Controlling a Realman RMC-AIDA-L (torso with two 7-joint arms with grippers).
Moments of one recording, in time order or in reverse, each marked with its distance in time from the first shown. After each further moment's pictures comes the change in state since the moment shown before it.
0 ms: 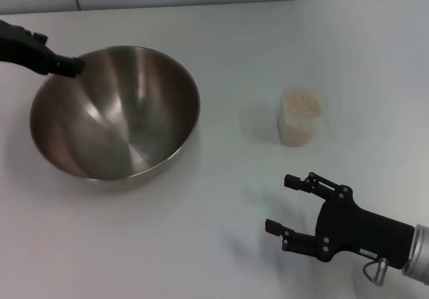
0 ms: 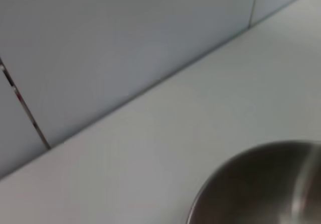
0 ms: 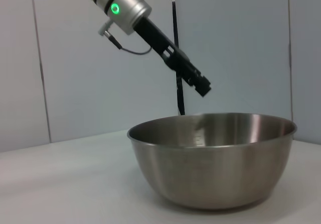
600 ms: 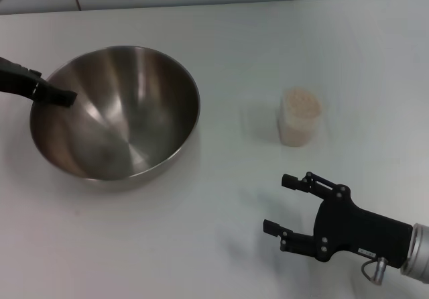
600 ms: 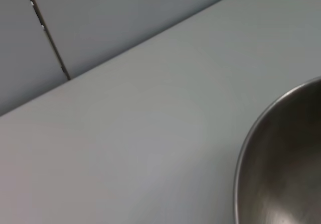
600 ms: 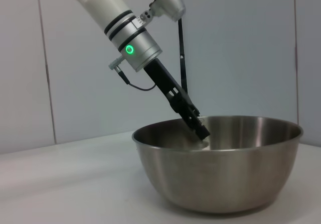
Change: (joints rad) left arm -0.043 0.002 0.010 -0.274 0.116 -0.175 0.010; right arm 0.008 0.000 -0.007 0.000 0.000 -0.006 0.000
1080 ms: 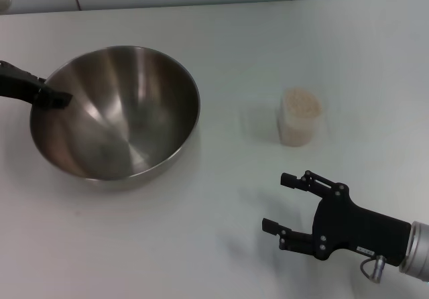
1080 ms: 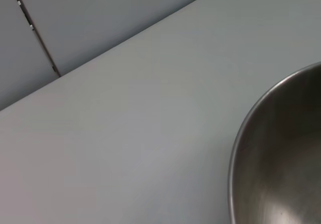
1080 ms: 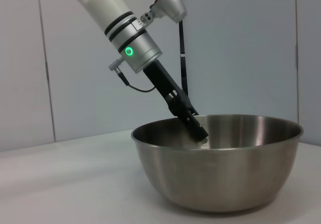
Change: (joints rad) left arm -0.004 0.000 0.000 -0.025 0.002 -0.010 0.040; right arm 0.007 0.000 -0.001 0.000 0.000 0.008 0.000
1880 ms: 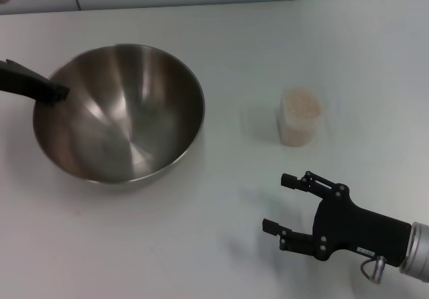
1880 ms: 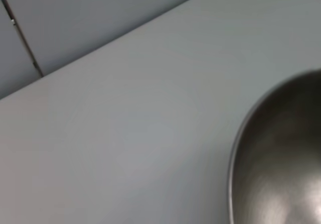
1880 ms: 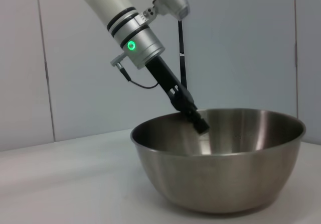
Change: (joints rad) left arm -0.072 0.007 -0.098 -0.051 -0.006 0.080 0.013; right arm -0.002 0.000 0.000 0.000 0.000 0.001 0.001
